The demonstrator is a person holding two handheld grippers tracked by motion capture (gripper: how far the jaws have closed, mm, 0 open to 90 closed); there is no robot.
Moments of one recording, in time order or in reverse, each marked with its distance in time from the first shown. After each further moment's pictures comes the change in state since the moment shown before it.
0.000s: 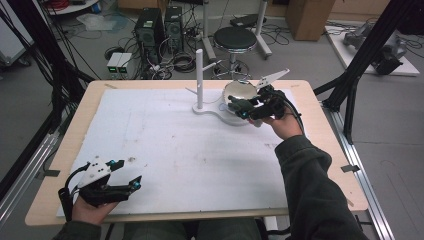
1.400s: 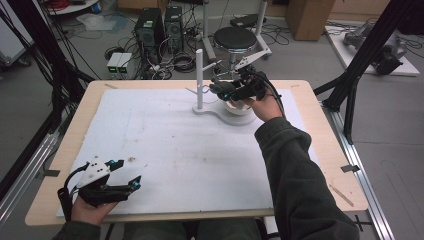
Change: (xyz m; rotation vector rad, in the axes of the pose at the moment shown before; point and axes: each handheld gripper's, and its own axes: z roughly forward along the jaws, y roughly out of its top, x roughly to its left) left arm 0.001 0.000 -0.001 -0.008 -0.003 0.004; right arm -0.002 0.066 0.024 -0.037 -0.009 -0.006
